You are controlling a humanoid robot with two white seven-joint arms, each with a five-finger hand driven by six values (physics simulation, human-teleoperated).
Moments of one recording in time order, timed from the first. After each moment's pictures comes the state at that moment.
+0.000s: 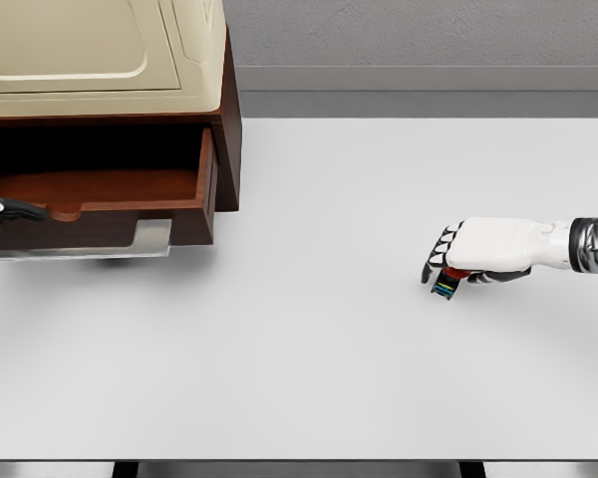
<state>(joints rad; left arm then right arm) -0.91 1.61 -1.12 -1.76 0.62 -0.45 -0.61 -0.59 -0.95 0.72 -1.60 0.39 -0.61 0.61</state>
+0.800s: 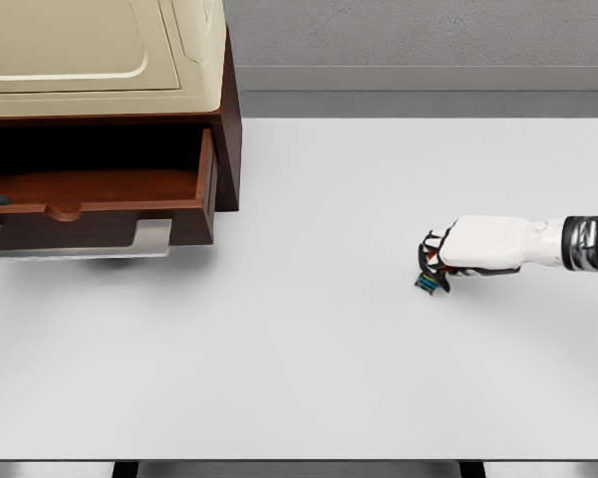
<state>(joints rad) -0.91 1.71 -1.12 -1.76 0.71 -0.61 -0.61 -0.59 -0.92 0.71 -1.58 0.38 -0.61 0.61</state>
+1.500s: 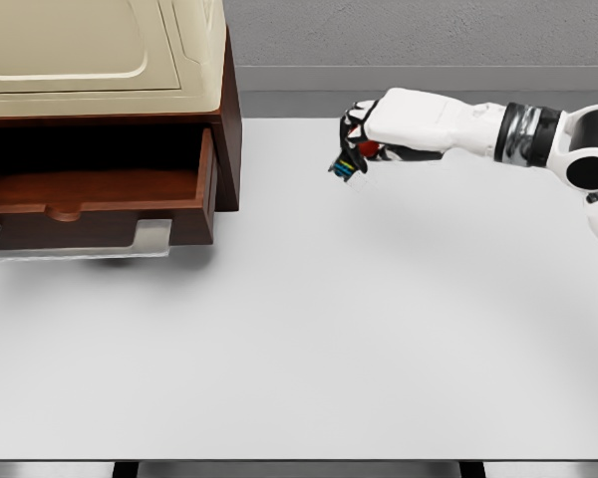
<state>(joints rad) -0.94 1.68 -1.00 -1.76 0.83 -0.32 -0.61 -0.82 -0.55 0.57 -1.42 0.38 -0.61 0.61</state>
